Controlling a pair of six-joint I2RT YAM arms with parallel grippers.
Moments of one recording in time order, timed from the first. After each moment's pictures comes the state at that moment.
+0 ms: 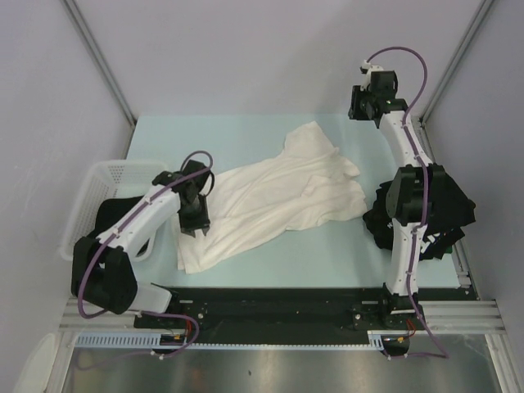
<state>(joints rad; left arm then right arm) -0.35 1.38 1.04 -1.08 -0.11 -0.54 0.06 2.21 2.16 -0.54 -0.08 0.05</state>
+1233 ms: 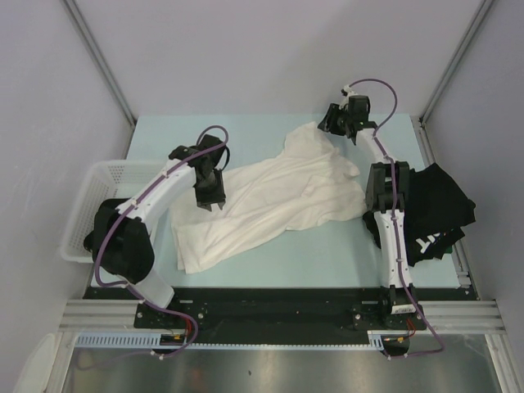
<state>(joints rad) -0.40 1.62 1.37 -1.05 -0.10 -0.54 0.09 2.71 2.44 -0.26 -0.35 0.32</state>
